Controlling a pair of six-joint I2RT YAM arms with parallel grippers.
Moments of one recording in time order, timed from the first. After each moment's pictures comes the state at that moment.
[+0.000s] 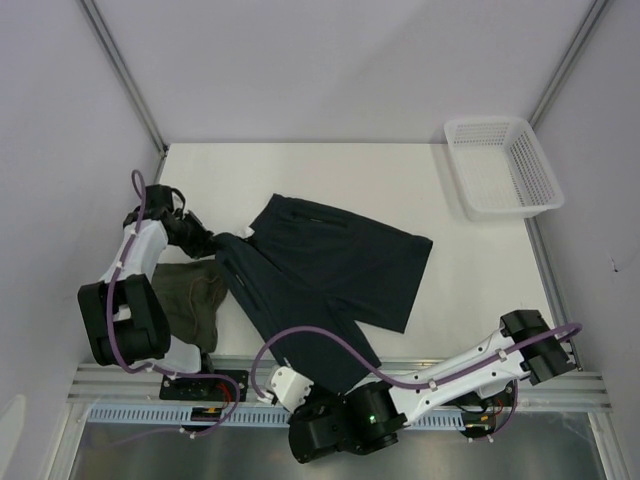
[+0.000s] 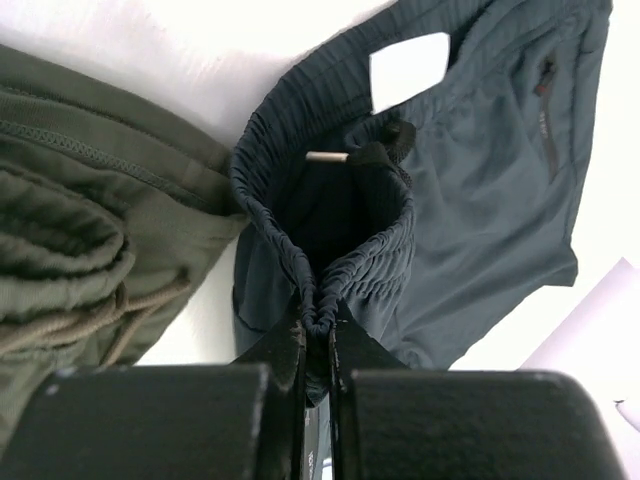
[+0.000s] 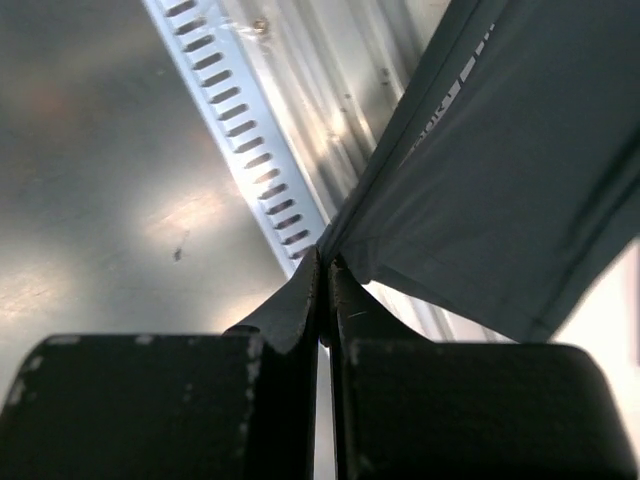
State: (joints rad) left arm 0.23 1.46 1.01 -0.71 0.39 -0.60; right arm 1.94 1.56 1.19 -0.61 0.58 0.59
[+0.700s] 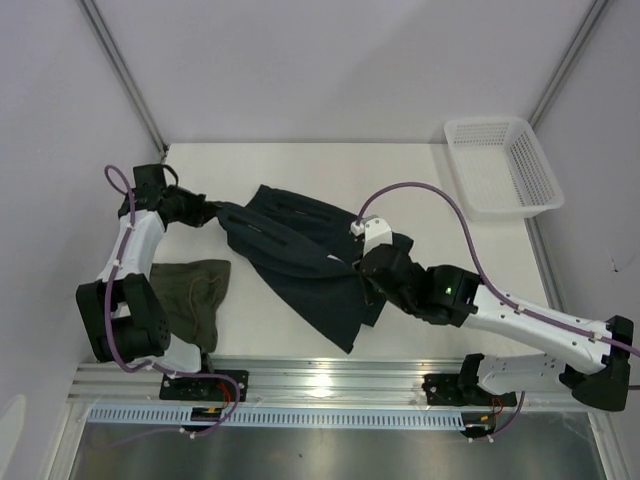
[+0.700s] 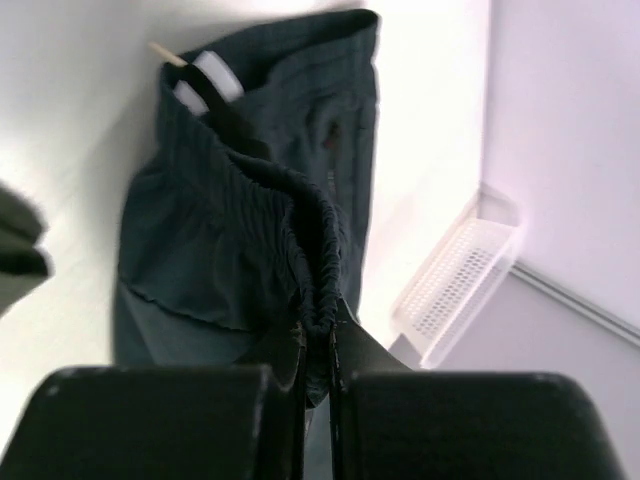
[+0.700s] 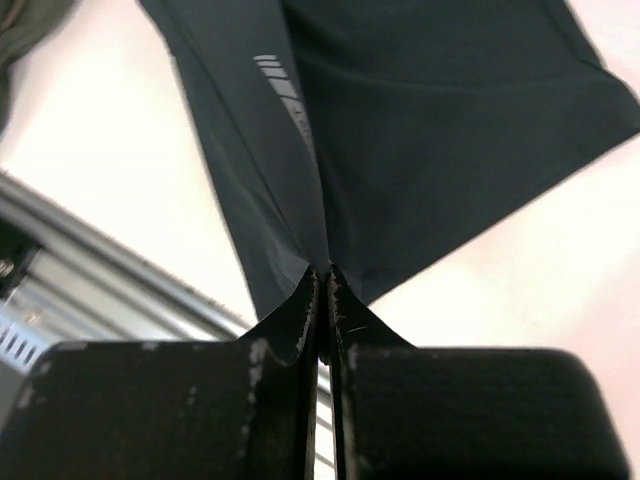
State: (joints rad) left arm 0.22 1.48 1.15 -0.57 0.39 -1.04; right arm 1.20 1.13 1.13 -0.72 0.46 0.47
